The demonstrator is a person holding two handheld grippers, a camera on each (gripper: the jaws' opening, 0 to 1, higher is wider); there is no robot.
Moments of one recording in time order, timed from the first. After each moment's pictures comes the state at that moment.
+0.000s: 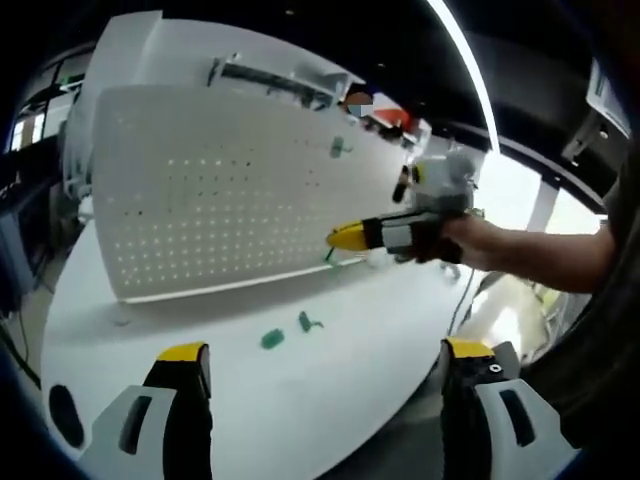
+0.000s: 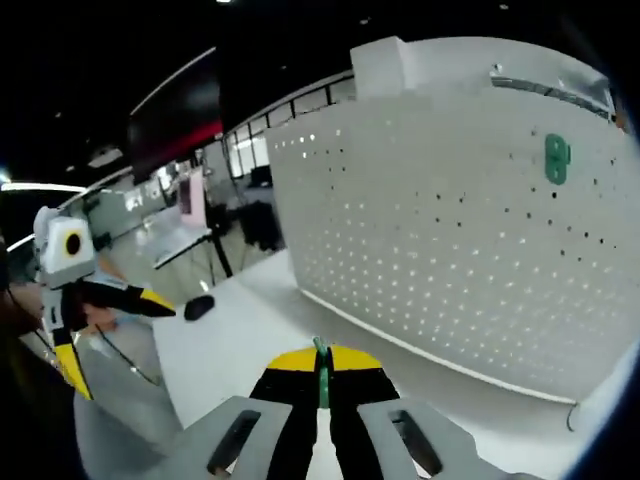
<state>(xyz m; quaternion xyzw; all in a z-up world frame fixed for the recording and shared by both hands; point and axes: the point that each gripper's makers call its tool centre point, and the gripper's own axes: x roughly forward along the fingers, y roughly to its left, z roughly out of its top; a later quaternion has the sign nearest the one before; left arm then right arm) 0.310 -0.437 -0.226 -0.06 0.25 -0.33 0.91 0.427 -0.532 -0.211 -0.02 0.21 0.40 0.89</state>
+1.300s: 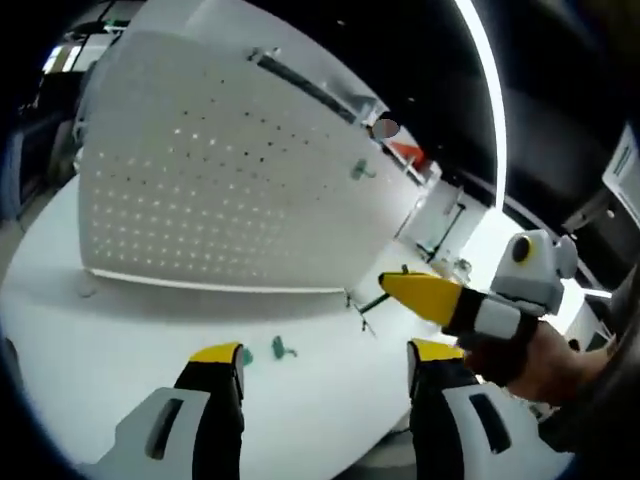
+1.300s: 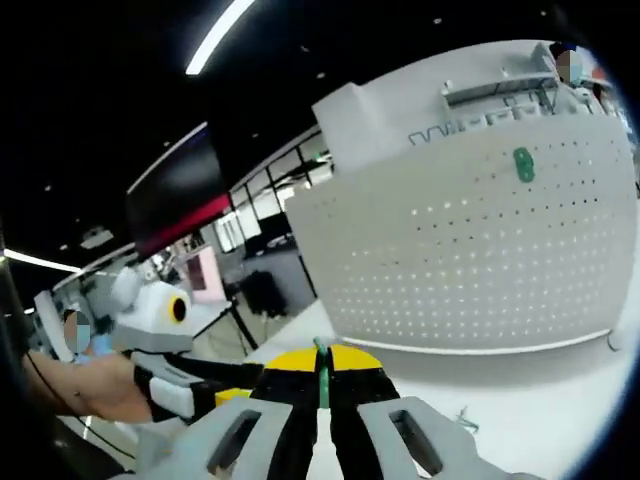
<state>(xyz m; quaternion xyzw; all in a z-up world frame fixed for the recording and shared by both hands) 0.352 -0.466 -0.222 -0.19 0.26 -0.33 0.89 0.362 -0.487 -0.175 0.12 0.14 0.37 0.91</state>
